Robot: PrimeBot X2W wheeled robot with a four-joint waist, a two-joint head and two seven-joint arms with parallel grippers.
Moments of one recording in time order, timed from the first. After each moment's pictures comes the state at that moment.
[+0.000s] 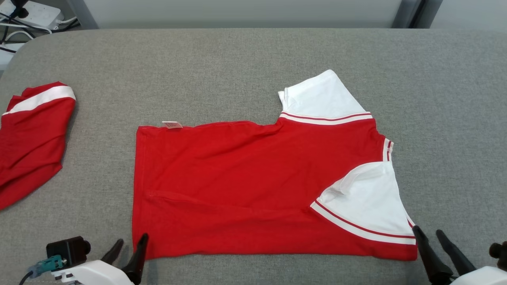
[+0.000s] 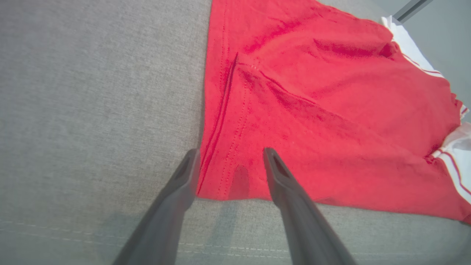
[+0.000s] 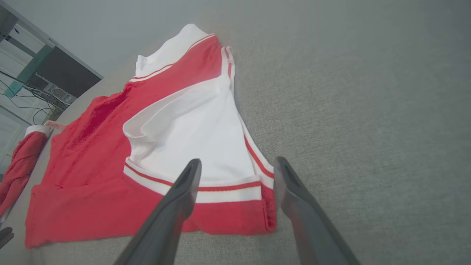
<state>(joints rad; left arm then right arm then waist) 0.02 0.52 -0.49 0.03 -1.04 0.26 0.06 0.16 -0.16 0.02 0.01 0.67 0.13 0.15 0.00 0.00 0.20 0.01</state>
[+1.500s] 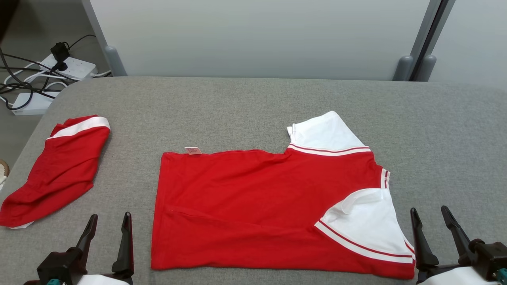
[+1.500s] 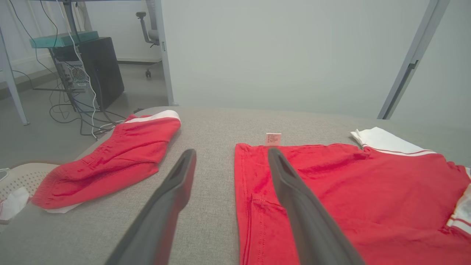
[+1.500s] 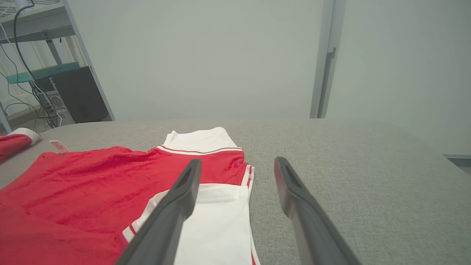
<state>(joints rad) 0.07 0.48 -0.40 -0.03 -0.65 0.37 -0.25 0.05 -0.10 0.00 0.19 0.20 0.13 -0.25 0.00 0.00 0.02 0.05</state>
